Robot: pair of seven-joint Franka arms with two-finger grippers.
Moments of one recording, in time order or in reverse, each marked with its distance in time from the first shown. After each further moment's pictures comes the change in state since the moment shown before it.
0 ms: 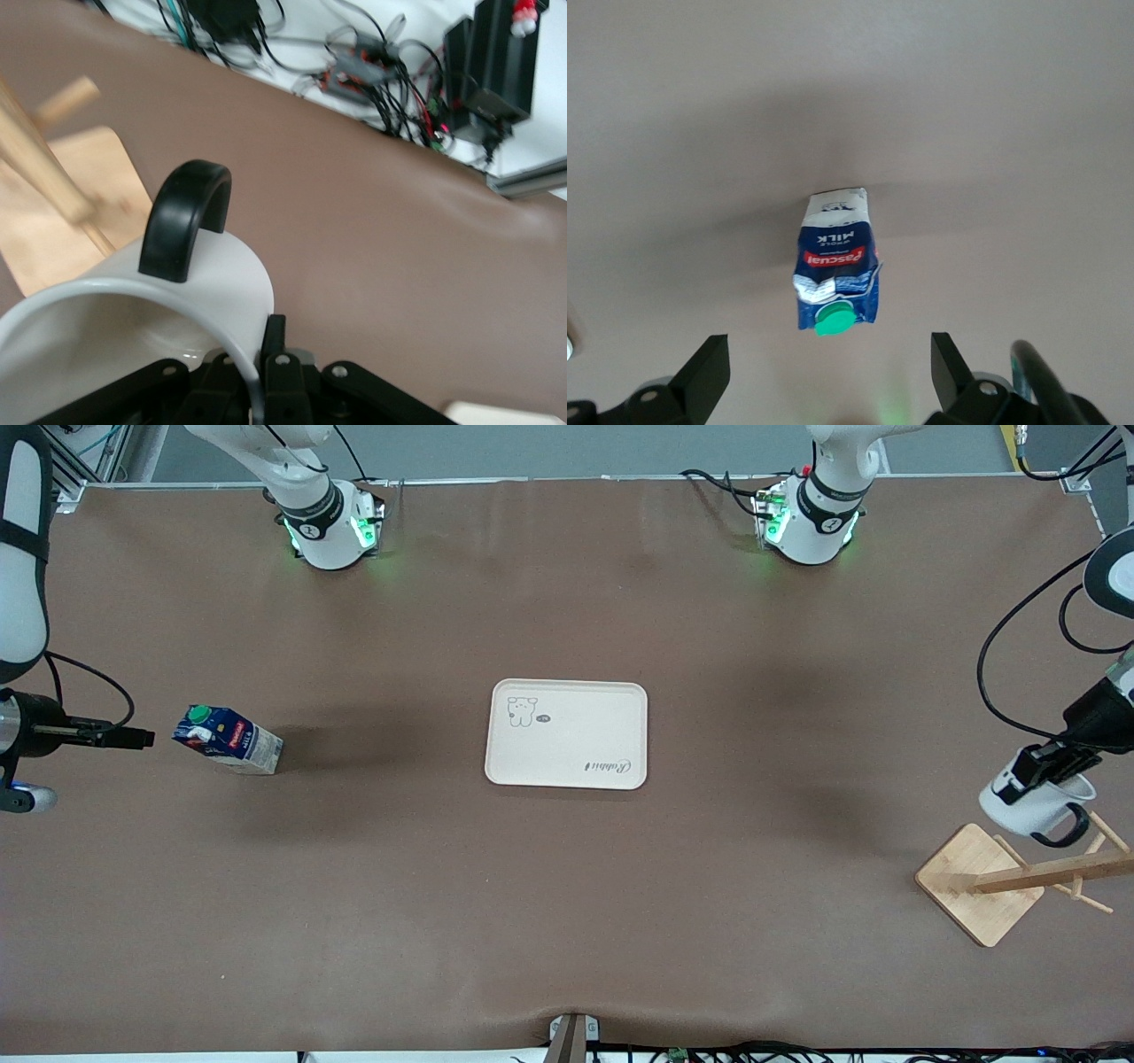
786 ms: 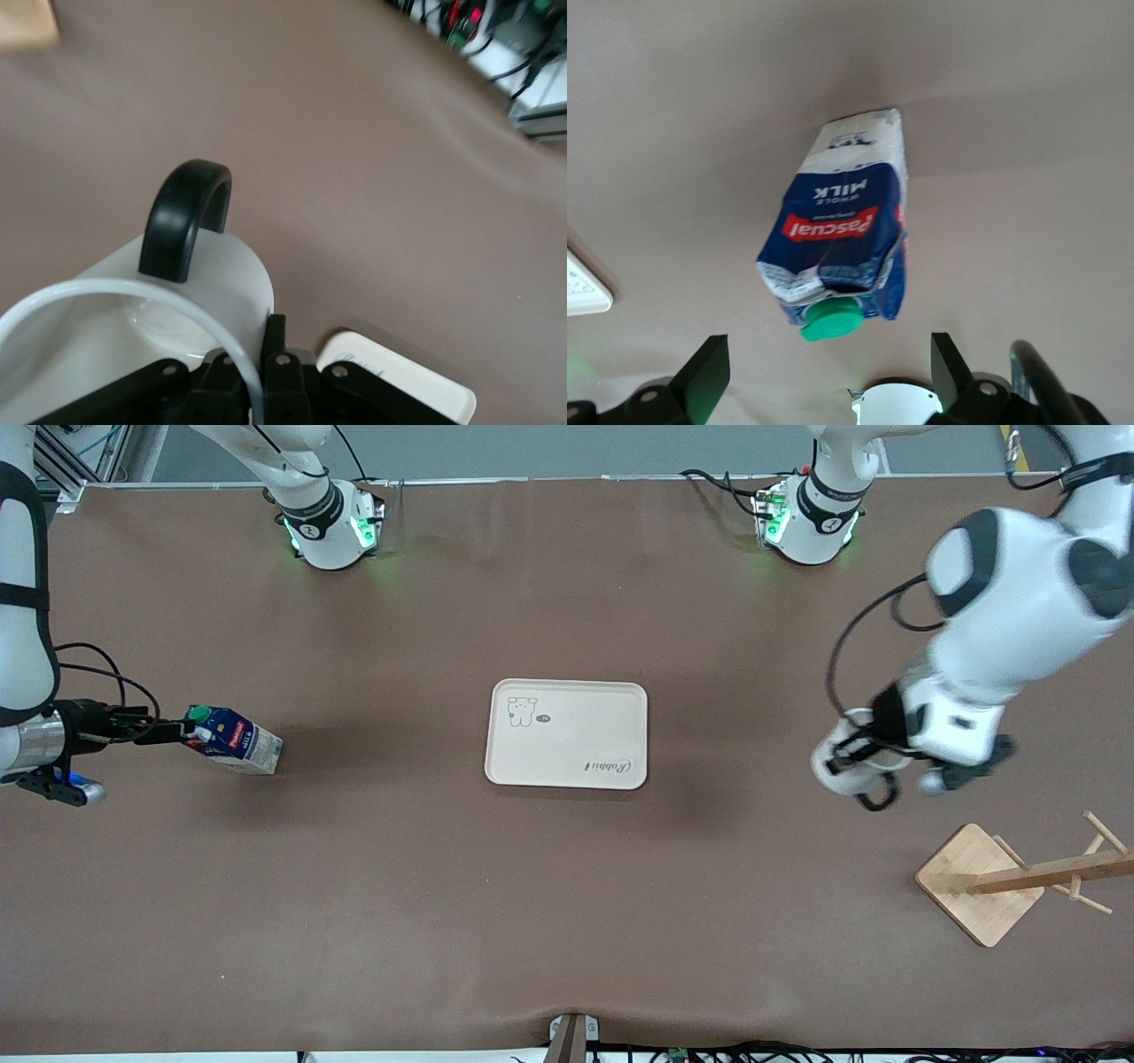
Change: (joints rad) left arm -0.215 0.117 -0.286 0.176 0.467 -0.173 -1.061; right arm -0.087 0.036 0.015 -0.168 0.151 -0.010 -0.033
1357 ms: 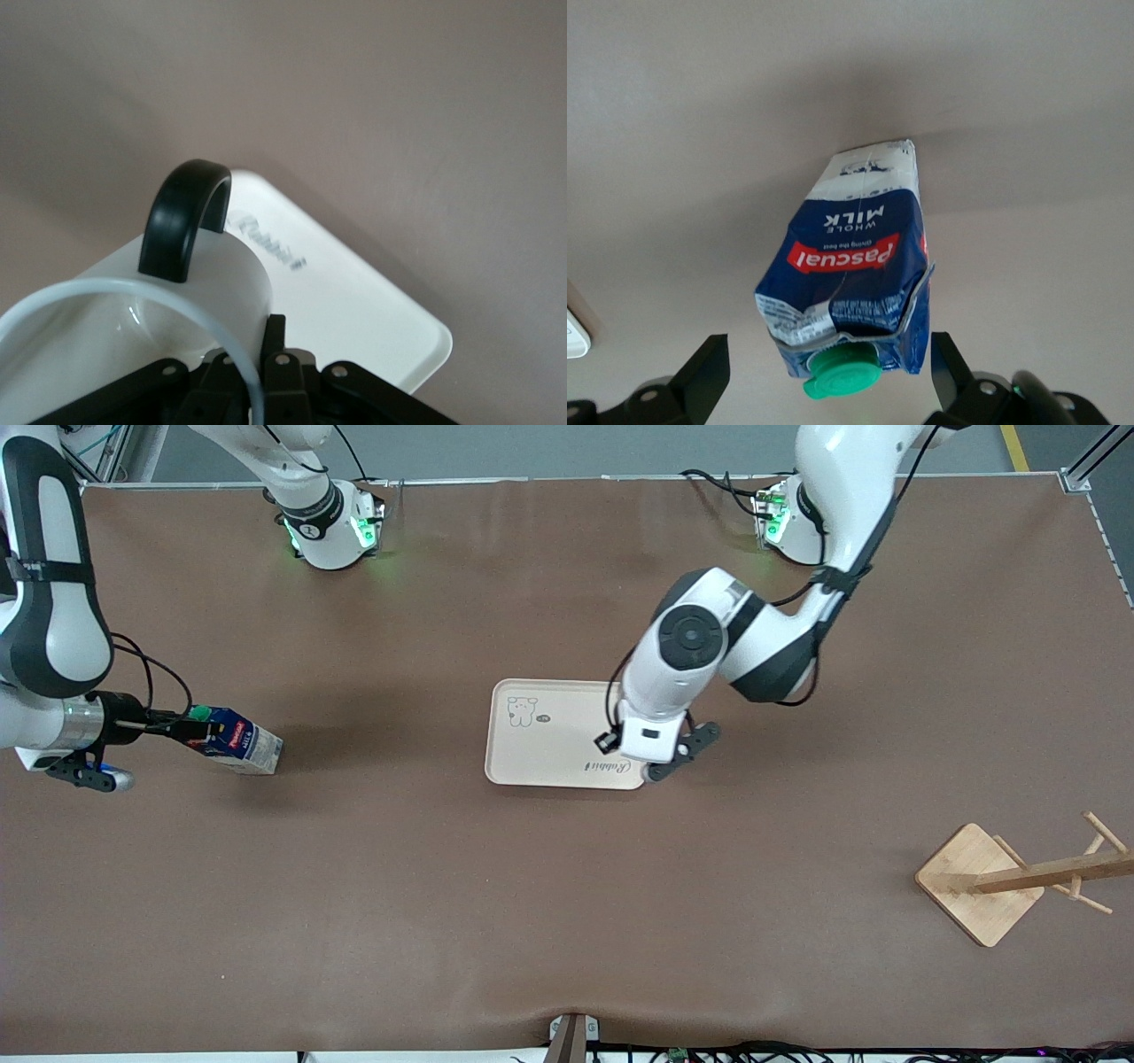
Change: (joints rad) left arm -0.411 0.353 -0.003 0.206 0.116 0.006 -0.552; right arm 0.016 -0.143 0.008 -0.291 0.001 0.296 -0.014
